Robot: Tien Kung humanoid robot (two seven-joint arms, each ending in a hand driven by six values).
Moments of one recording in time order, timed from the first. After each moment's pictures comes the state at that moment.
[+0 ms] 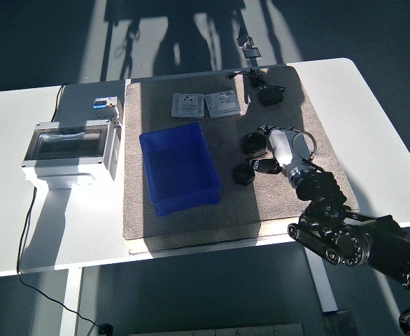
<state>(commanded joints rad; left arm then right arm) -0.04 0.07 -1.47 -0.18 1.59 -0.01 0.14 0.70 -0.02 0.47 0.69 -1.81 -0.53 -0.23</state>
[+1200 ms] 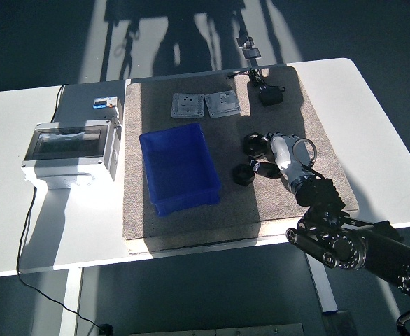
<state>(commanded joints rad) -0.05 0.08 -1.48 -0.18 1.60 -0.01 0.13 0.69 0.00 0.45 0.66 -1.78 -0.54 -0.23</state>
